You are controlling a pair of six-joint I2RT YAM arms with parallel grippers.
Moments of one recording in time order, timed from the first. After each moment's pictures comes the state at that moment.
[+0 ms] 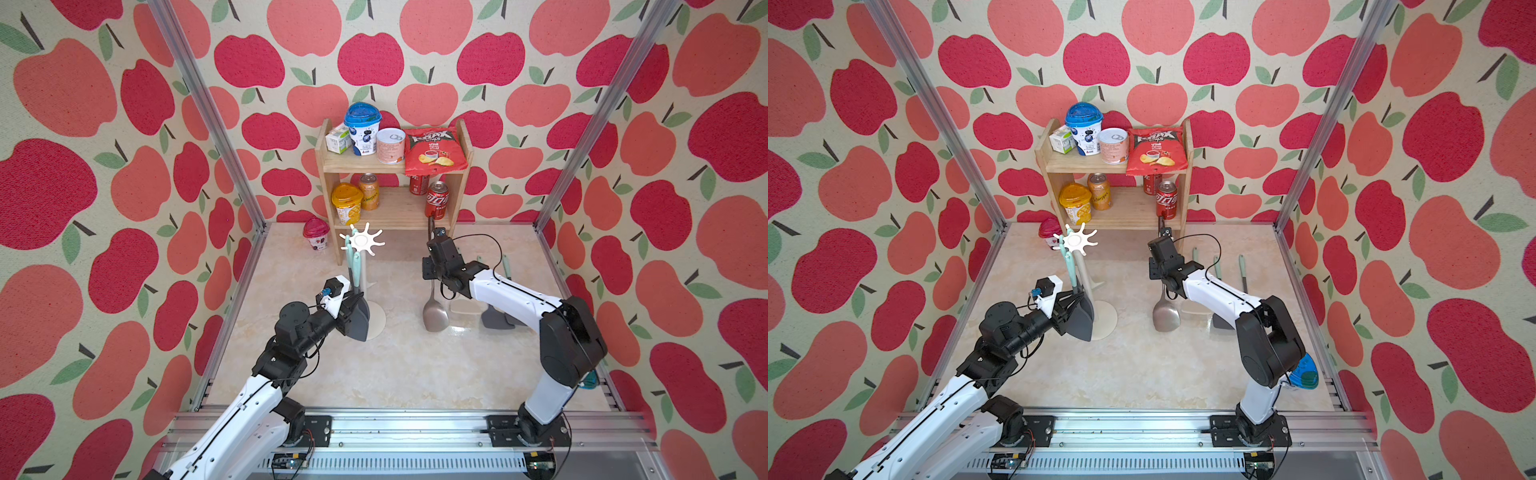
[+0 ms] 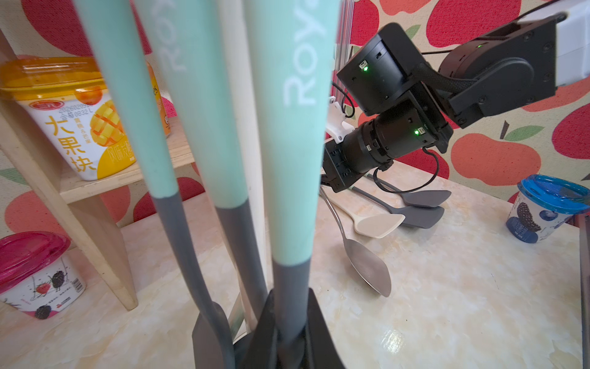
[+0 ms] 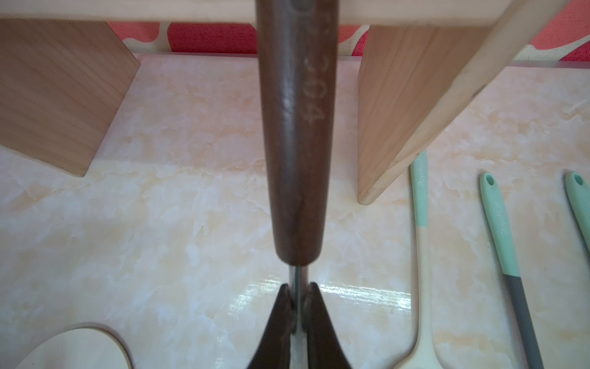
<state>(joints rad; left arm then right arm) -0.44 0.71 0.47 0.13 0.31 0.06 0.68 1.74 1.27 -0.28 0.34 0.36</state>
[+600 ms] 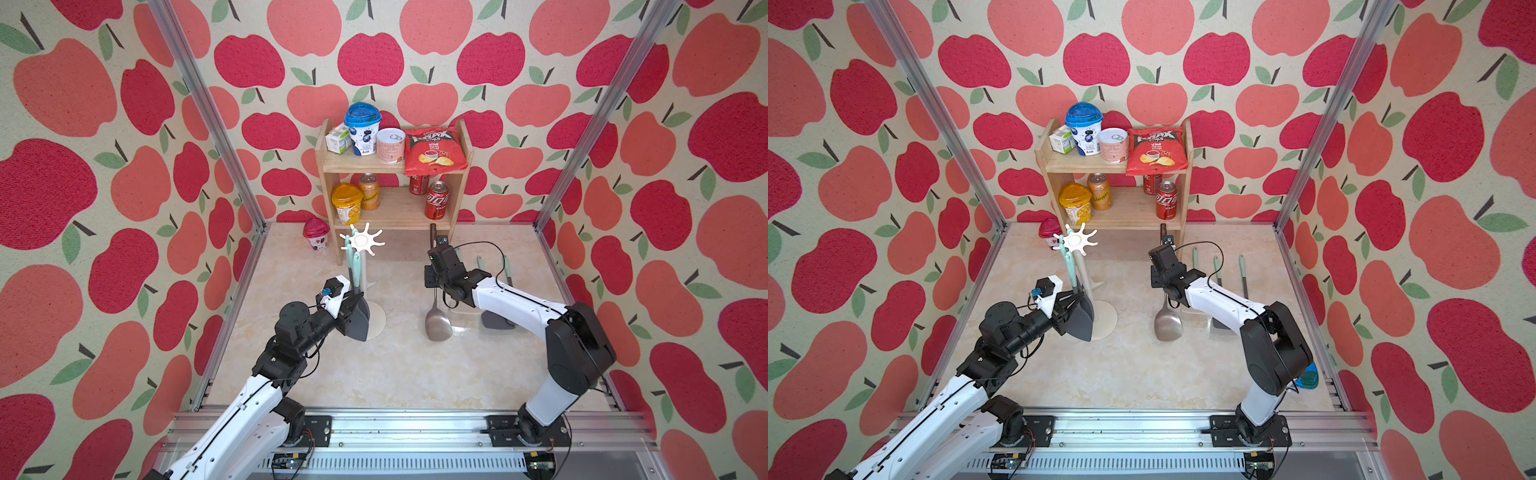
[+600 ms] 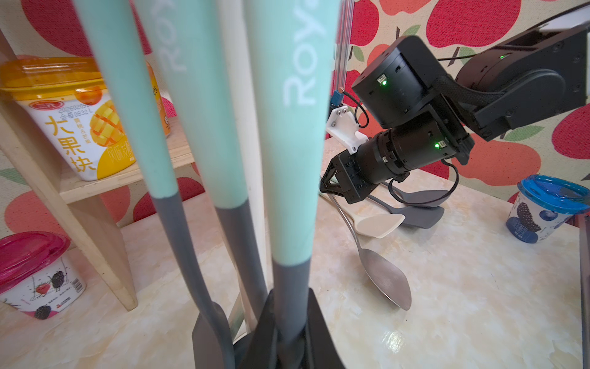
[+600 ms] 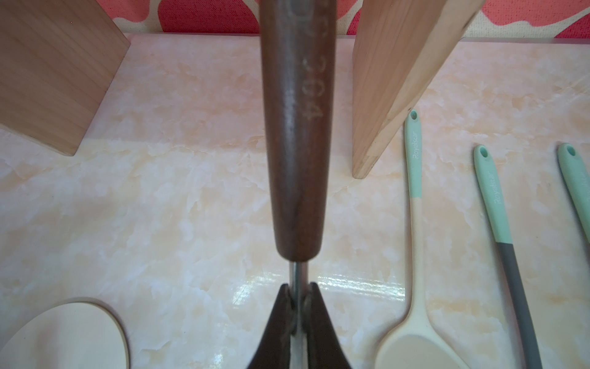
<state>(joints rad) -0.44 0.71 0.47 0.13 0.31 0.06 0.70 1.69 1.20 -0.27 0.35 0.38</state>
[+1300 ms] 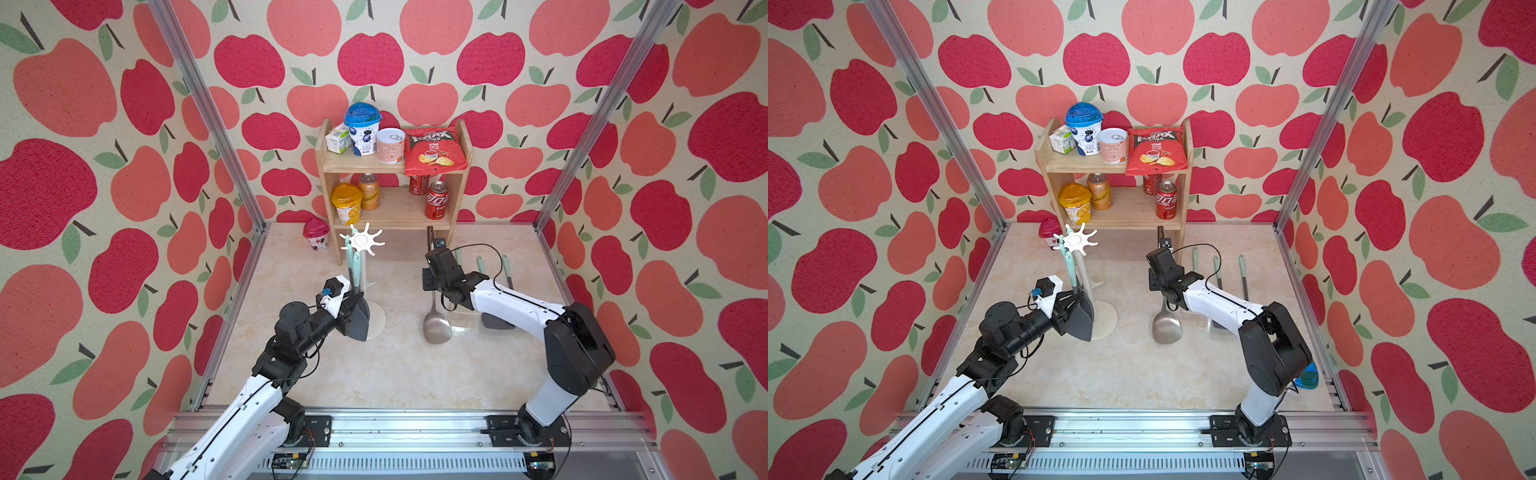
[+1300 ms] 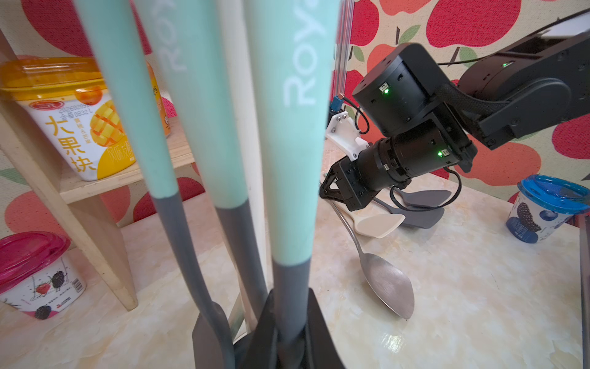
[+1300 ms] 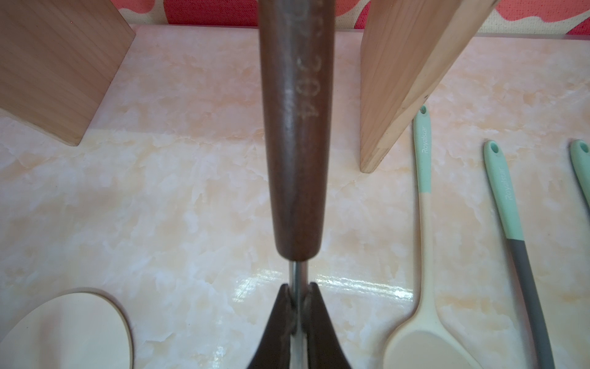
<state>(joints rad) -0.44 0.71 0.47 0.13 0.31 0.06 0.72 1.69 1.18 -0.26 0.35 0.39</state>
